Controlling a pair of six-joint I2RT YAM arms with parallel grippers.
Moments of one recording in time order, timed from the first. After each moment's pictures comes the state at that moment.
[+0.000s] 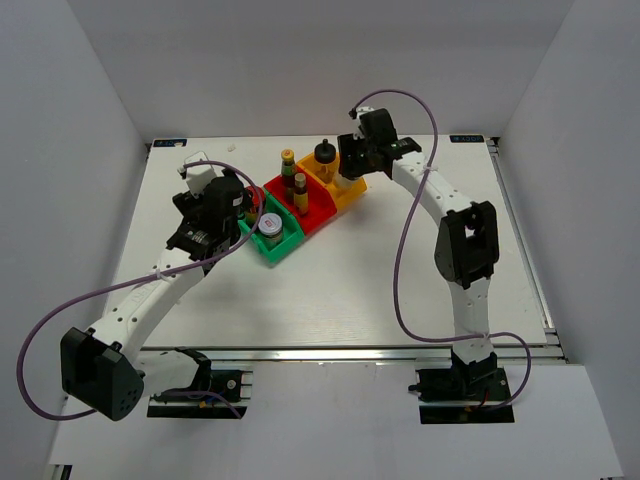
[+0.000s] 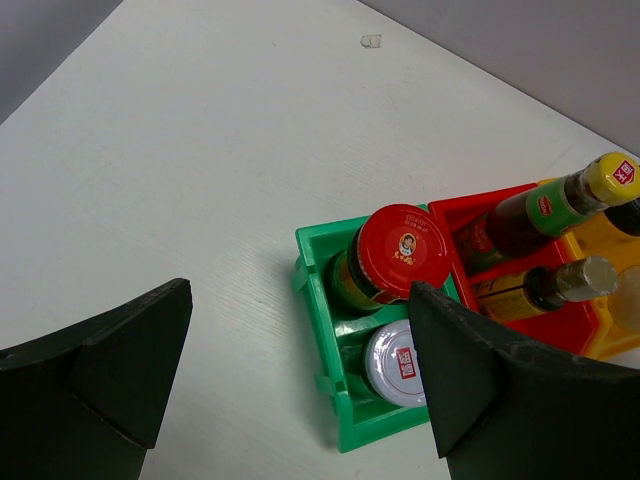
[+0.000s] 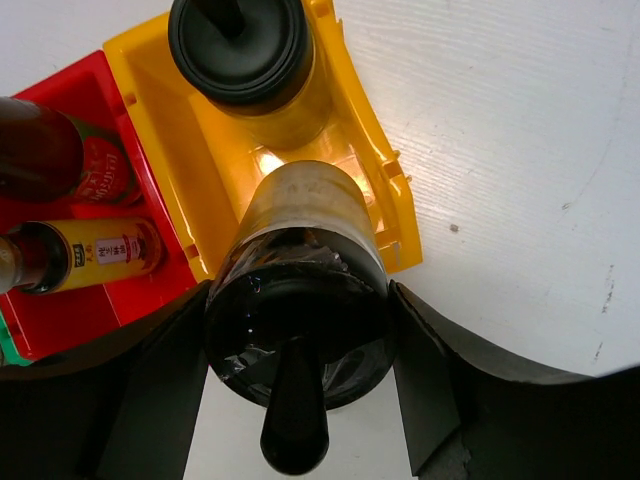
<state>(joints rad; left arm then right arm) -0.45 1.19 1.02 -0.32 -0.78 -0.57 0.45 2.14 1.98 -0.53 -0.04 0.13</state>
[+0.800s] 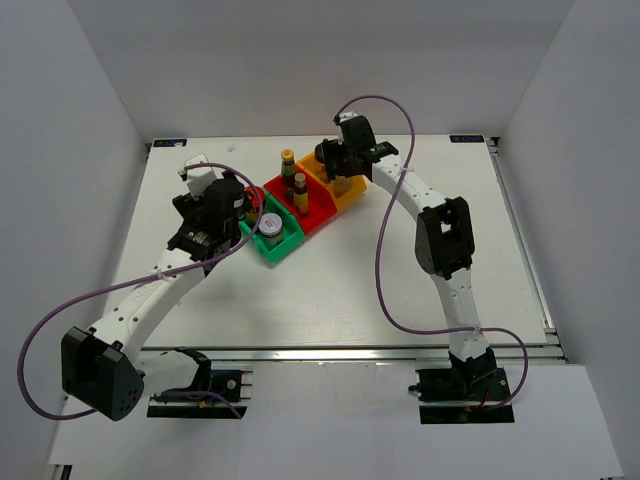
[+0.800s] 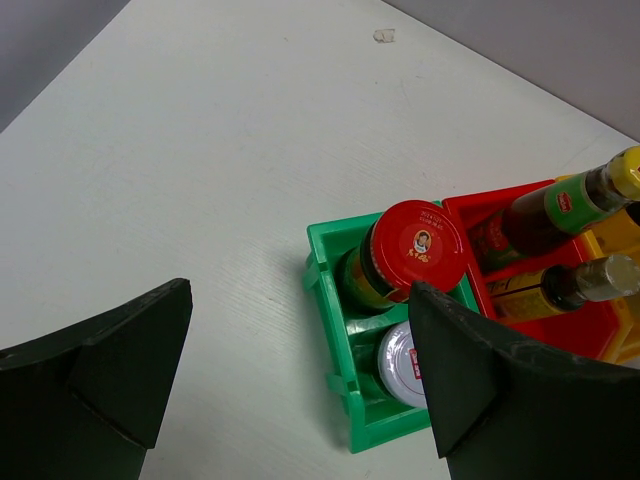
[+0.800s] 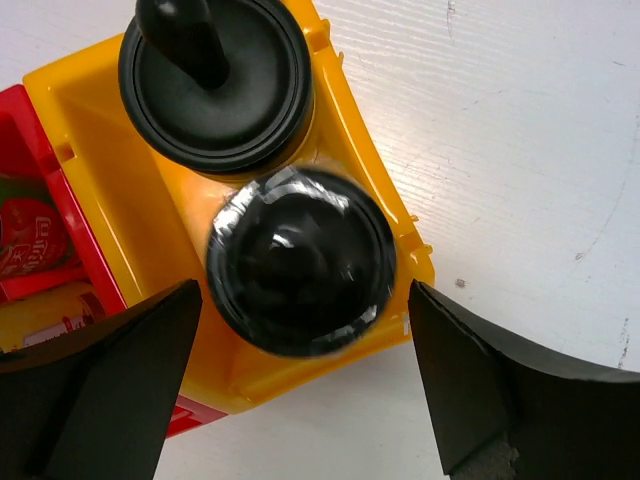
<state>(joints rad) -0.45 1.19 1.01 -0.32 -0.80 -0.57 0.50 2.34 2.14 -0.52 0.09 0.10</state>
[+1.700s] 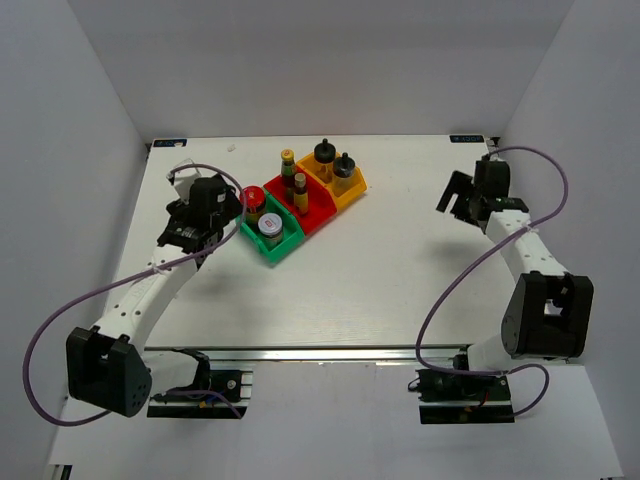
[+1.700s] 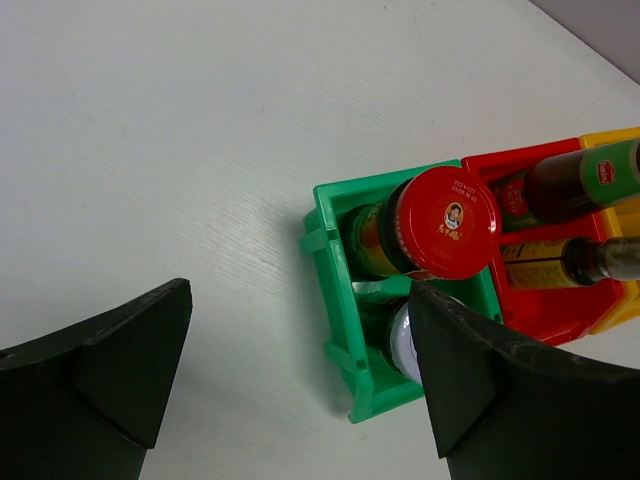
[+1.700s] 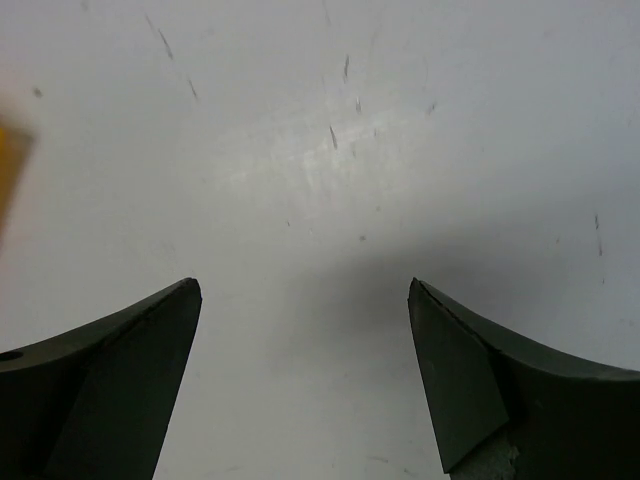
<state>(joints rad) -0.32 1.20 0.98 -0.38 -0.56 -0.64 -0.01 1.47 1.11 -0.38 0.05 0.32</state>
